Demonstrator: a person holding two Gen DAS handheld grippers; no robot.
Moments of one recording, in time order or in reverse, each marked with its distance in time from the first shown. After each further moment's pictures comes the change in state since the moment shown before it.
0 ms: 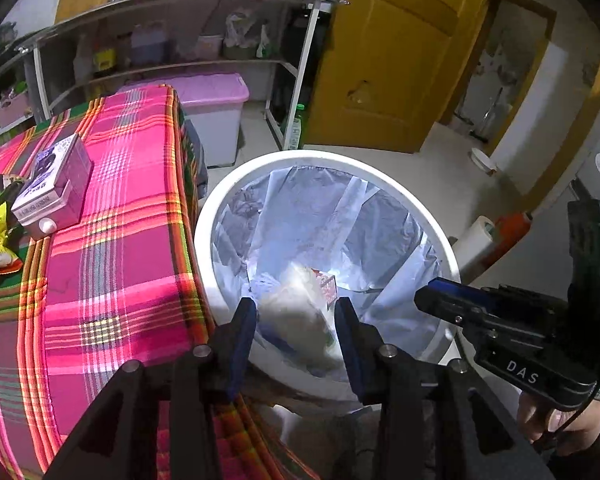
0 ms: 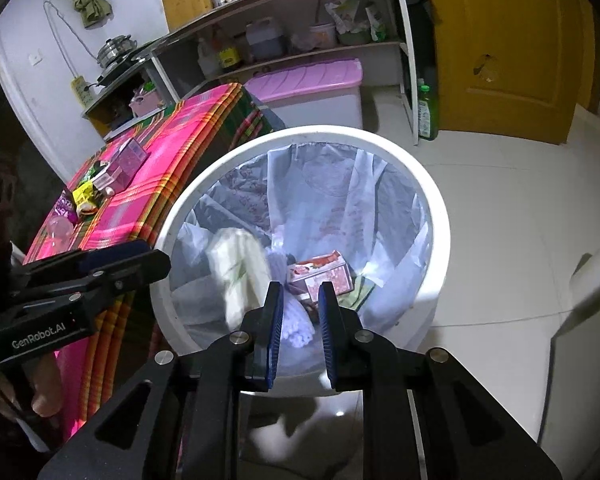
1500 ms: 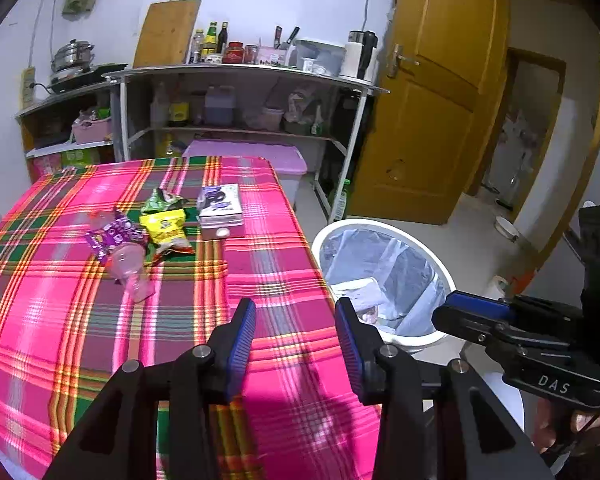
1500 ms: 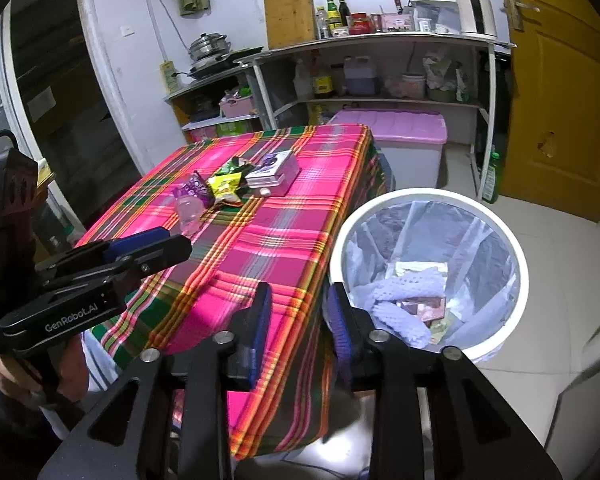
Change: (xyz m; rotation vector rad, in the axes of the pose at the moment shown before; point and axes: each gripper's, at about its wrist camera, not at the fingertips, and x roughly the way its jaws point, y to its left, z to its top) left arm -0.155 0.050 -0.066 -0.091 -0.278 0.131; right arm -0.075 0.130 -0.025 -0.232 -0.104 0.152
